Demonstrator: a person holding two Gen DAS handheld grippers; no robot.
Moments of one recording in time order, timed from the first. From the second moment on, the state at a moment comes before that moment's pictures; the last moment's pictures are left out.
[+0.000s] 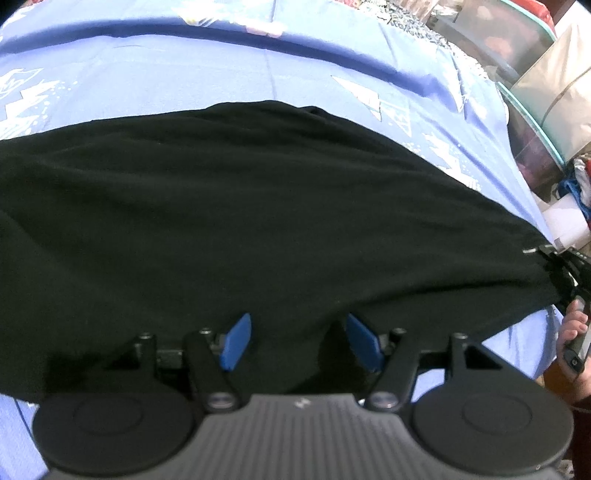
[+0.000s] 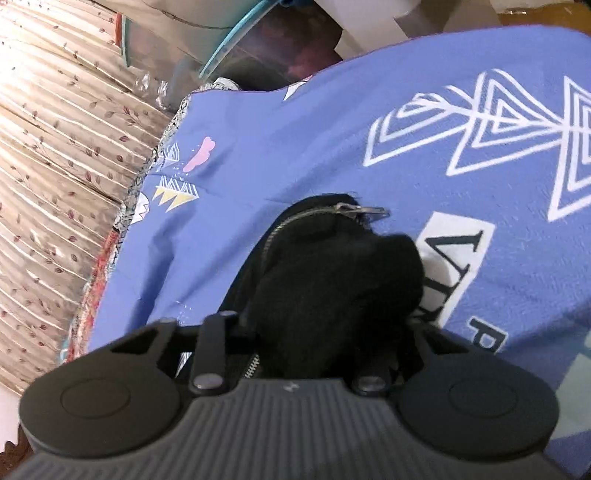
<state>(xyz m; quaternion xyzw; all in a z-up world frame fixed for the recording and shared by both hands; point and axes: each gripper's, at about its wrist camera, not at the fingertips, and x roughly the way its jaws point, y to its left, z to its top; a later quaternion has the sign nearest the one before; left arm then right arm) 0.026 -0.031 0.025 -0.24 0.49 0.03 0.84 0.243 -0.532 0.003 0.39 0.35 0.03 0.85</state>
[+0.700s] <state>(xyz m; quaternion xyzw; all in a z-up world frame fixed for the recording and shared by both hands) -0.012 0.000 0.044 -0.30 0.41 0.03 0.86 0.154 -0.256 0.028 -0.21 0.30 0.30 0.88</state>
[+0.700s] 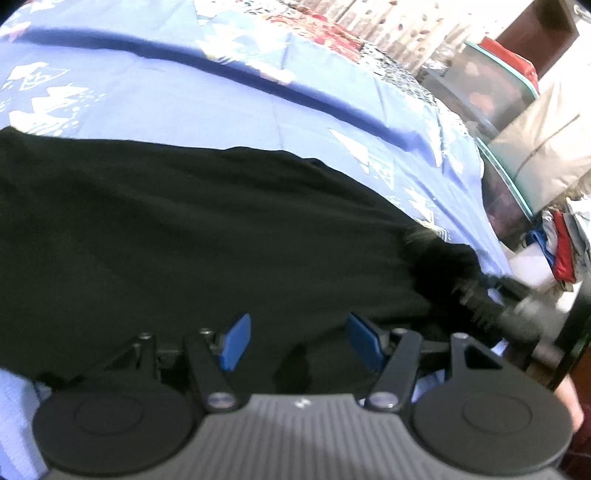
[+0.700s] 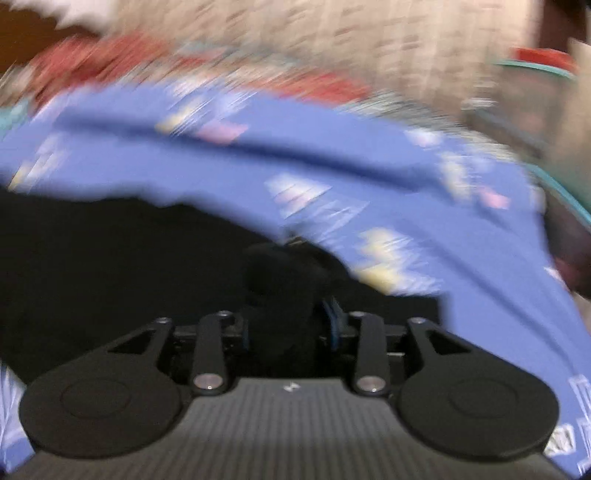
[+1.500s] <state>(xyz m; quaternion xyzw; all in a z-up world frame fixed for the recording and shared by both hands) -0.025 0.012 0.035 -0.31 0.41 0.04 0.85 0.178 -0.311 0.014 -0.05 0.40 0.29 0.87</state>
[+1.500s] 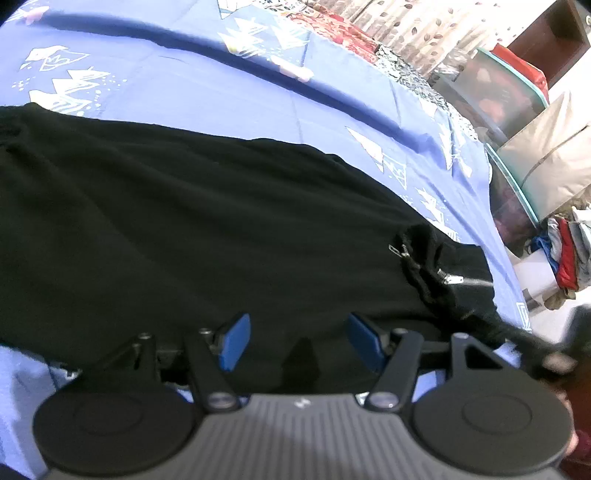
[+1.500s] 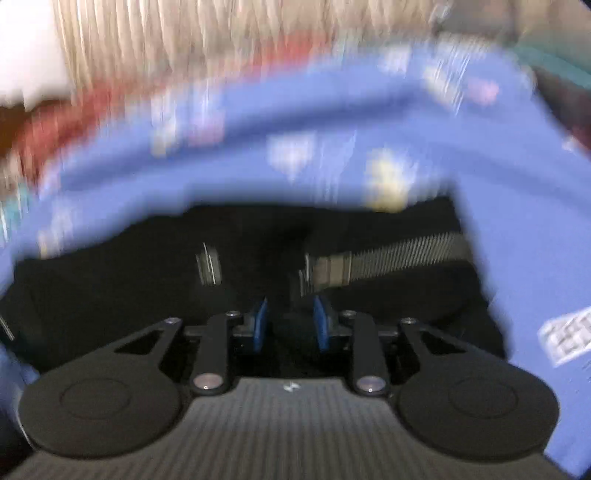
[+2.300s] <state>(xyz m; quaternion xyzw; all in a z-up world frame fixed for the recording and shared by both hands) -0.065 0.055 0.021 -0.32 0.40 0.08 0.86 0.102 -0.242 0.007 0.00 0.47 0.33 0.82</state>
